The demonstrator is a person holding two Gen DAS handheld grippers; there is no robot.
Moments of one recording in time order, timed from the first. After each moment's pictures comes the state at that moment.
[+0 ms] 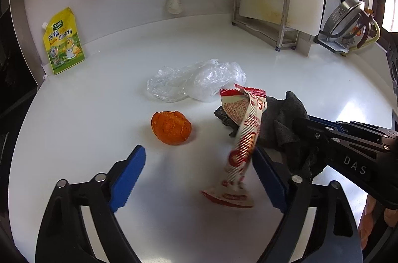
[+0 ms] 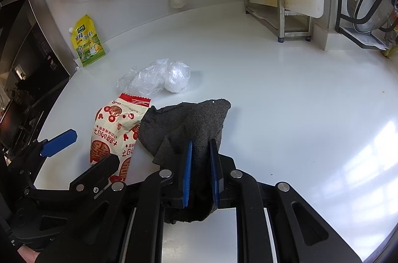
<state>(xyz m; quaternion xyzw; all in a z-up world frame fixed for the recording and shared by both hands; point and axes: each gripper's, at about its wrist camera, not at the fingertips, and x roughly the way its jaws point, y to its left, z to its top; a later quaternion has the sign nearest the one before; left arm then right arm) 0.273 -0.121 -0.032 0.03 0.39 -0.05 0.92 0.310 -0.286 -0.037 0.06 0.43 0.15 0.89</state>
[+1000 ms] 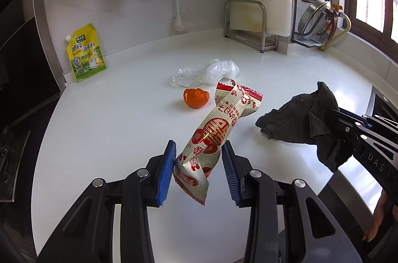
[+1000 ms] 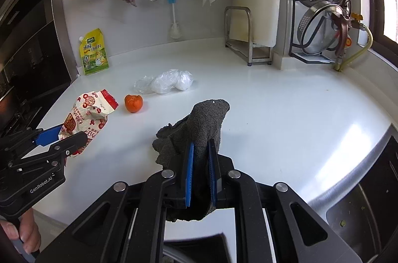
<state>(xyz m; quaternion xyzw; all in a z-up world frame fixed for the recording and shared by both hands) 0.158 -0.075 -0.008 0.06 0.33 -0.07 0.94 0.150 -0.263 -0.006 0.02 0.32 0.06 0.95</state>
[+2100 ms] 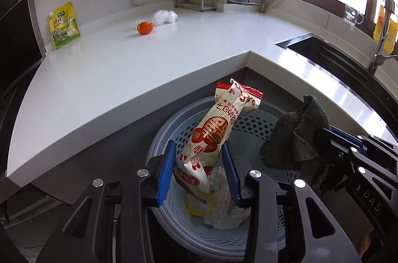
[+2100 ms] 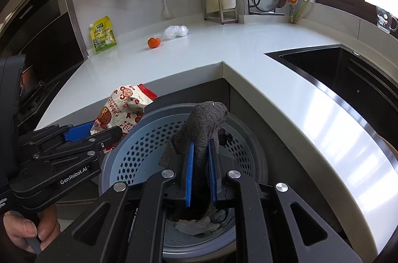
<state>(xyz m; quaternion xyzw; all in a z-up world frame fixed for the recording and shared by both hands) -0.027 -0.076 -0.071 0.08 0.37 -0.18 0.91 -0.086 -0.225 -0.062 0.07 0.35 0.00 0.93</state>
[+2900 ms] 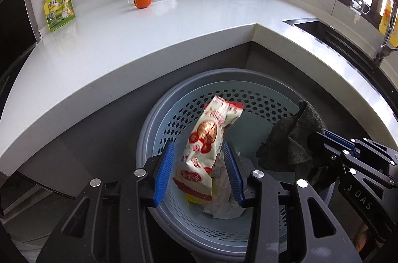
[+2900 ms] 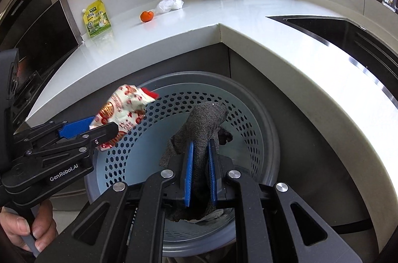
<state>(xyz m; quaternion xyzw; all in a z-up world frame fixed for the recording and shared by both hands) -0.013 -0.075 -0.100 0.08 0.41 -0.18 0.89 -0.068 -0.235 -0.101 0.10 0.40 0.01 0.91</state>
